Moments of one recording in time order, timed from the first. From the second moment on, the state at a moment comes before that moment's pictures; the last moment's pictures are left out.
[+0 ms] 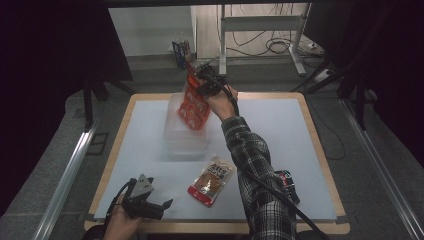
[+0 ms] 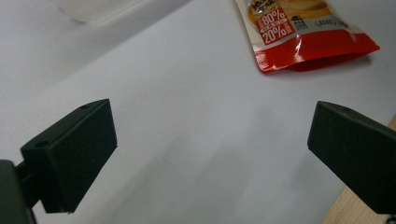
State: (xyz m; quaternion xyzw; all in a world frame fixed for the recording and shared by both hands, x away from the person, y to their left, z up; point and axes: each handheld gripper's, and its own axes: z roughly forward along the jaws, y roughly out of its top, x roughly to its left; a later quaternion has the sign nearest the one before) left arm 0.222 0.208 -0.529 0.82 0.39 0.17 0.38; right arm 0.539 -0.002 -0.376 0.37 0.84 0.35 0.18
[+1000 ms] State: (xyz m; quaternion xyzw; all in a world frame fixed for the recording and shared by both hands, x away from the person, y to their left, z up) left arm 0.224 0.213 -0.531 0.81 0.39 0.16 0.41; right arm 0.527 -0.015 -0.366 0.29 0.87 0.35 0.17
